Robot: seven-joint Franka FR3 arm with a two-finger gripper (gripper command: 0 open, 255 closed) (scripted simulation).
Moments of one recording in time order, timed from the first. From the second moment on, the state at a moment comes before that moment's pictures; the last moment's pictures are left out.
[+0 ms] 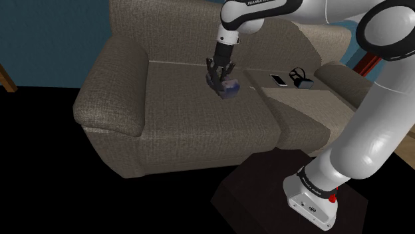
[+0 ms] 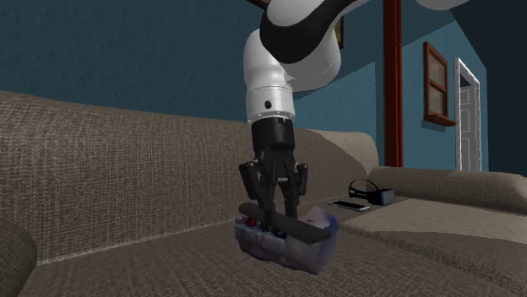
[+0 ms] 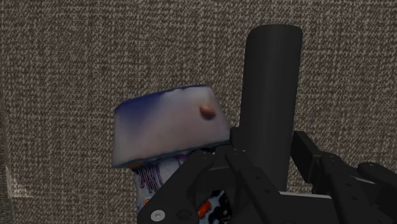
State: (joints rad) arm -0.09 0.24 0.07 -1.79 0.15 1.87 0.46
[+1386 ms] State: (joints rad) arm -0.09 0.12 -0.07 -1.94 0.32 2.18 0.42
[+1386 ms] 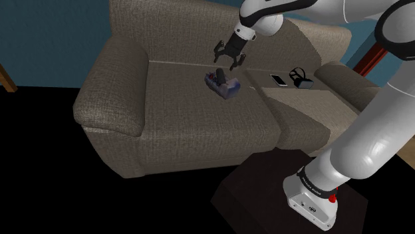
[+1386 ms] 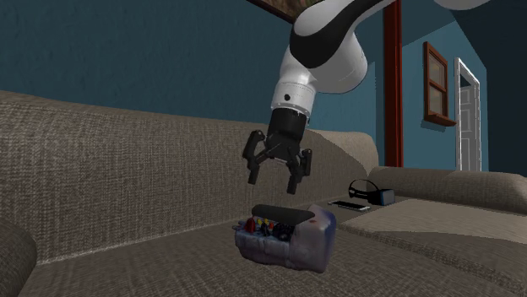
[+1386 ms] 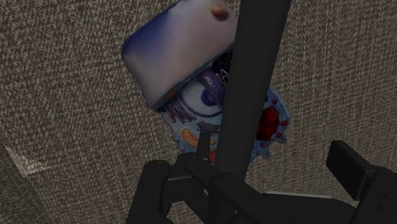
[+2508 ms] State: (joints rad) arm -0.09 0.14 -0.07 -1.95 0.32 2.21 0.41
